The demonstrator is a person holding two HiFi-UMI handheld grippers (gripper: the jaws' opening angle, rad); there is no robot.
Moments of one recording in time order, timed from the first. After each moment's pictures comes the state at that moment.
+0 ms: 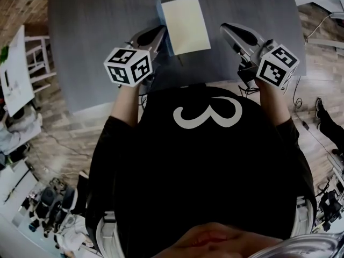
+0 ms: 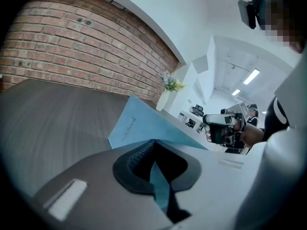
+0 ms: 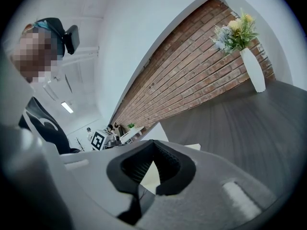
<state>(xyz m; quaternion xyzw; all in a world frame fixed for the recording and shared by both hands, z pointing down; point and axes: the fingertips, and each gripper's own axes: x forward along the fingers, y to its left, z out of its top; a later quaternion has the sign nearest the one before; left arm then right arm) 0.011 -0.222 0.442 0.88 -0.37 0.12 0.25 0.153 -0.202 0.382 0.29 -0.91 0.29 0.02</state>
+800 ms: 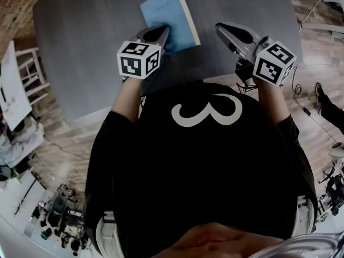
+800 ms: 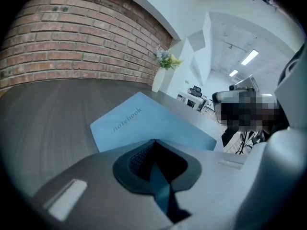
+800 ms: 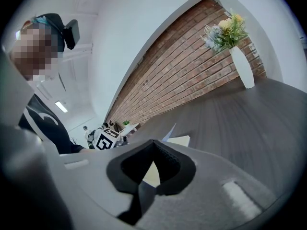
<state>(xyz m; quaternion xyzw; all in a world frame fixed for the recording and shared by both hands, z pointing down) 0.048 -0.233 0.504 0.88 -0.34 0.23 0.24 0.167 -0.202 0.404 0.31 -0.90 0.31 0.04</state>
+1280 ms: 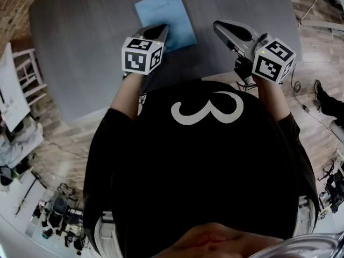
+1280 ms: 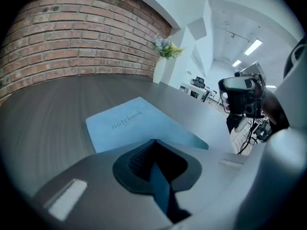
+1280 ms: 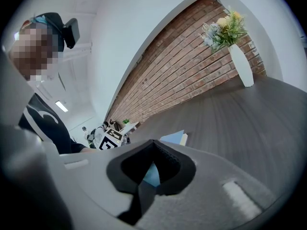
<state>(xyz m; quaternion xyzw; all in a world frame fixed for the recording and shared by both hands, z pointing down) 0.060 -0.234 0.528 0.86 -0.34 0.28 0.24 0.177 -0.202 0.410 0.30 -0.90 0.31 0.04</state>
